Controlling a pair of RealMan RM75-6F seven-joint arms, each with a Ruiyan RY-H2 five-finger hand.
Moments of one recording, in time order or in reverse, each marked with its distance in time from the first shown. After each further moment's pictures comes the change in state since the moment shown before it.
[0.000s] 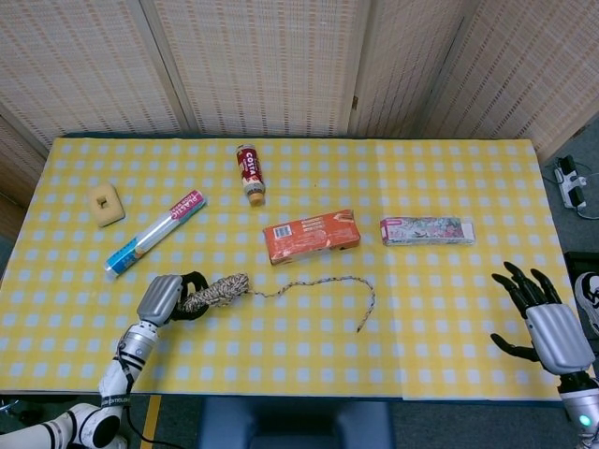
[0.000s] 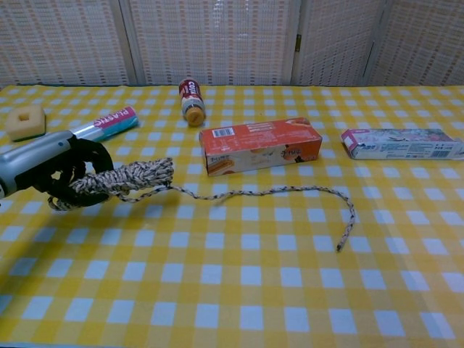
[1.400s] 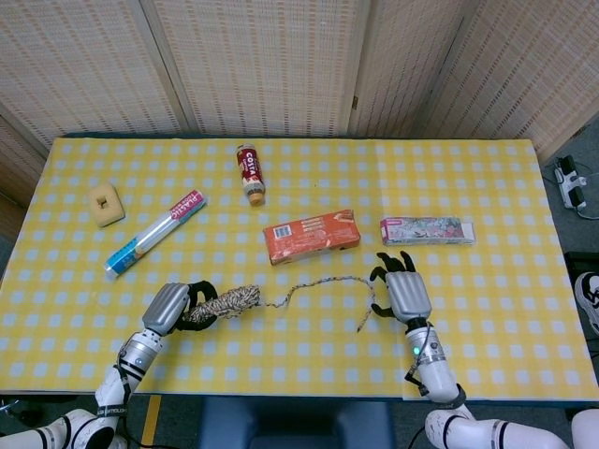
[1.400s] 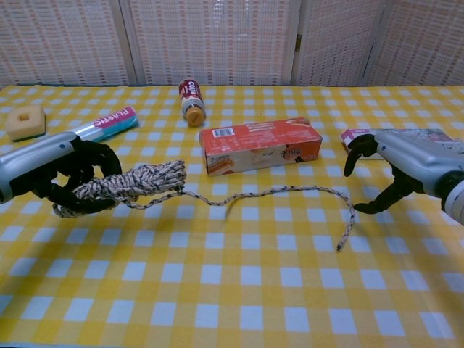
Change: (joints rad) left arm -0.004 0.031 0.051 -0.063 0.057 0.027 -0.065; right arm 0.359 -0.676 0.186 0.165 0.535 -0.256 -0.594
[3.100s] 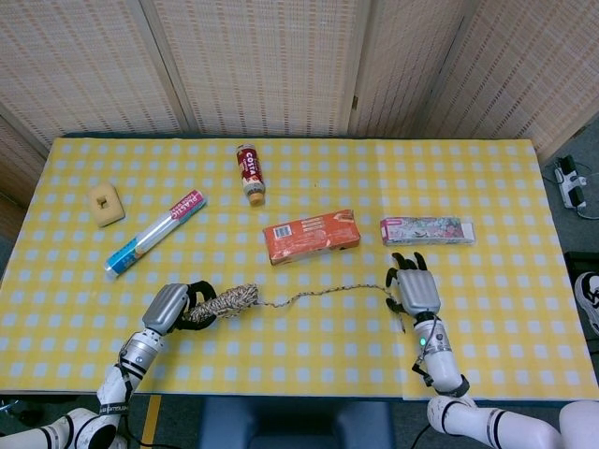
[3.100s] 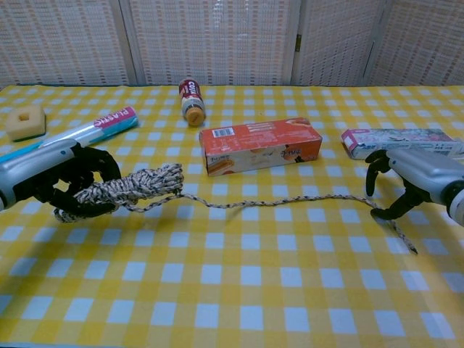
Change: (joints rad) left arm 0.000 -0.027 0.002 0.050 -0.016 -0.017 -0.044; right arm 0.036 -0.013 -0.023 0.161 0.089 -0.067 0.024
